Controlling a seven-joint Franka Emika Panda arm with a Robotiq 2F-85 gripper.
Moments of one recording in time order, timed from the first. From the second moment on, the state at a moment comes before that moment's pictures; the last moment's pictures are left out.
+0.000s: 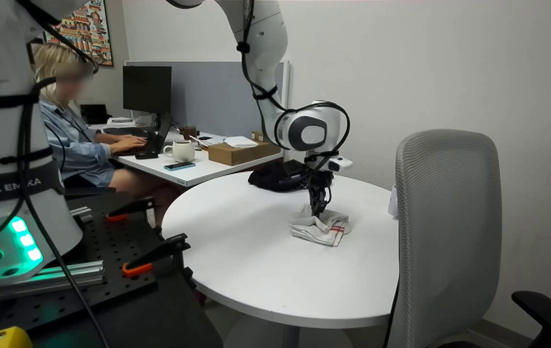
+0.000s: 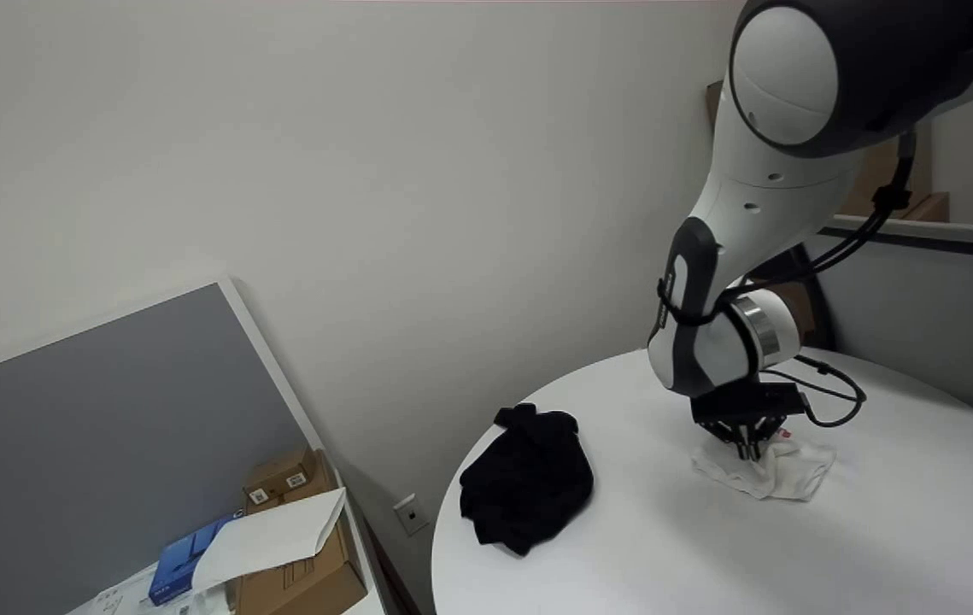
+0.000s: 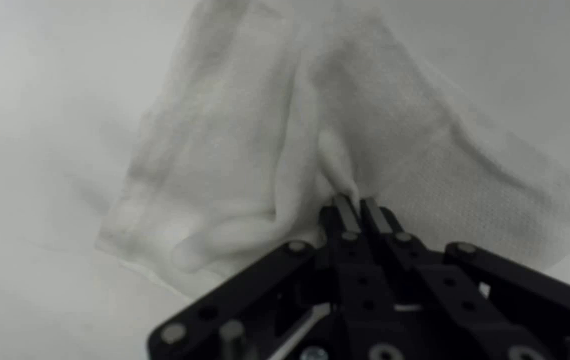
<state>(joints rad) 0.04 0.89 -0.14 -1.77 0.11 2.66 0.44</state>
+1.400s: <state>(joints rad) 0.15 0.81 0.01 -1.93 0.12 2.66 0.30</state>
